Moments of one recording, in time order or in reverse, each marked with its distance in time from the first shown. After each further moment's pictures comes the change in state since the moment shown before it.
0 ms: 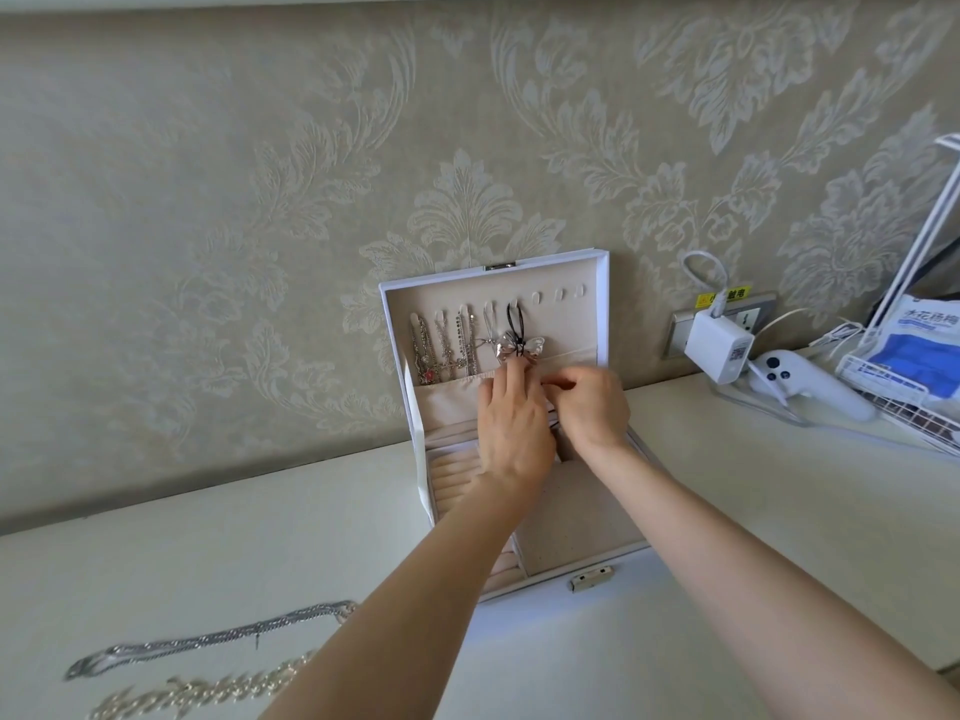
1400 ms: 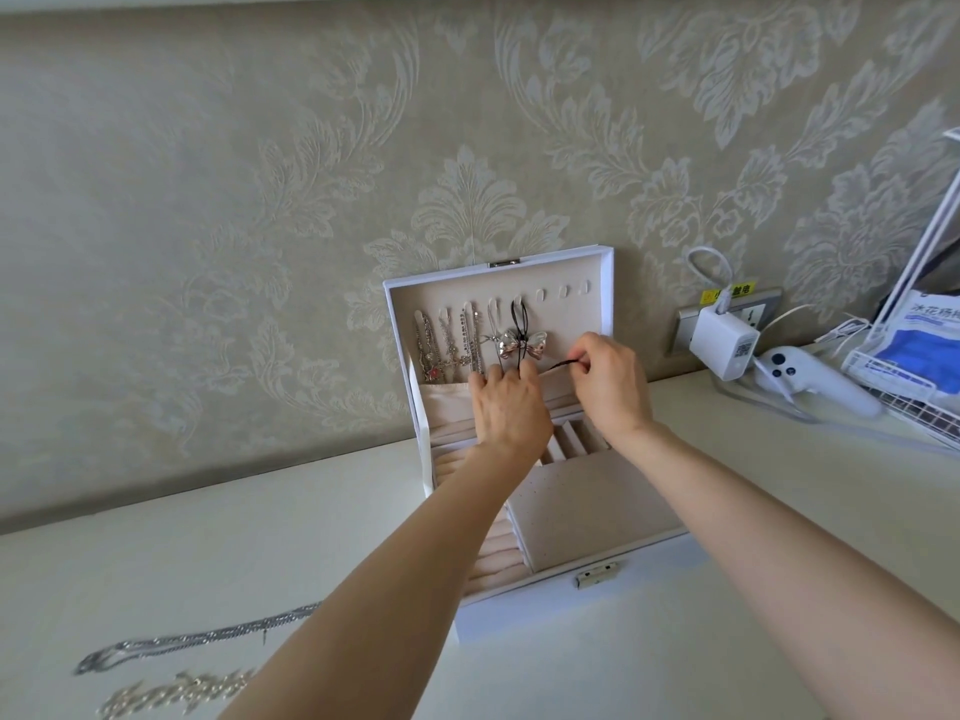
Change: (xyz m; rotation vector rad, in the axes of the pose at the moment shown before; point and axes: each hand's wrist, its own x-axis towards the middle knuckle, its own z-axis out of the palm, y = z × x) left_hand 0.019 -0.005 -0.001 0.095 -0.251 -0.065; right_hand 0.024 0.015 -0.014 -0.099 0.093 -0.392
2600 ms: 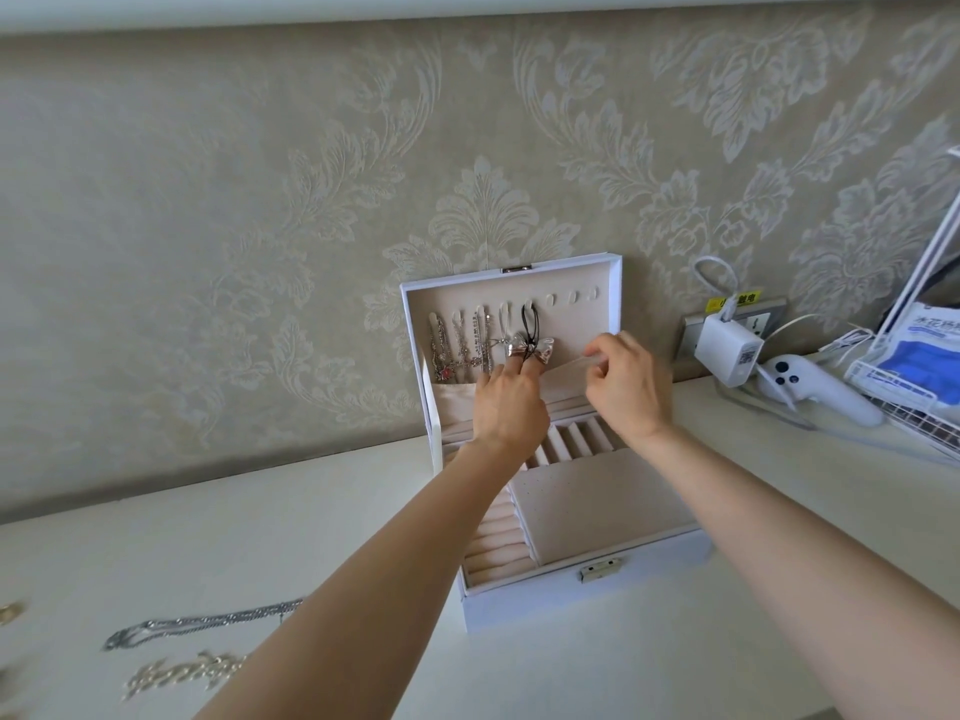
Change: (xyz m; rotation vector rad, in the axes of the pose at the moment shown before) left_hand -0.005 -0.013 -0.014 -0.213 0.076 0.067; right_hand -0.005 -0.005 -0.020 -0.149 -0.034 -0.011
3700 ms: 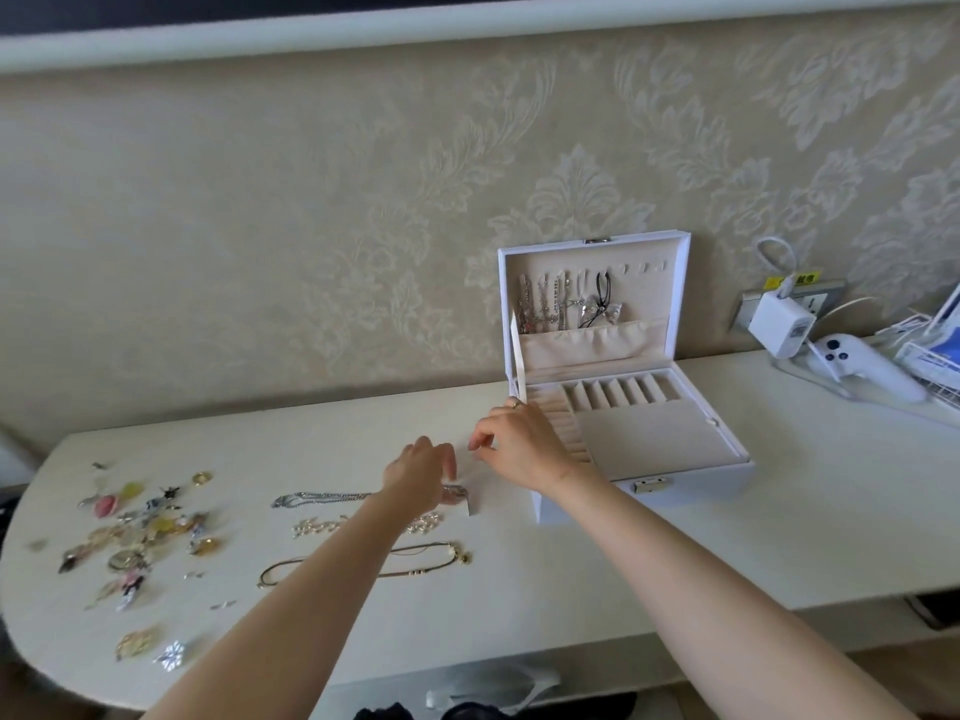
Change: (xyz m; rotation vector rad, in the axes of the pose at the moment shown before) left_hand -0.169 -0.136 -0.057 0.049 -0.528 -0.390; right_hand -0.120 -0.156 0.027 0.173 -0.582 -0.401
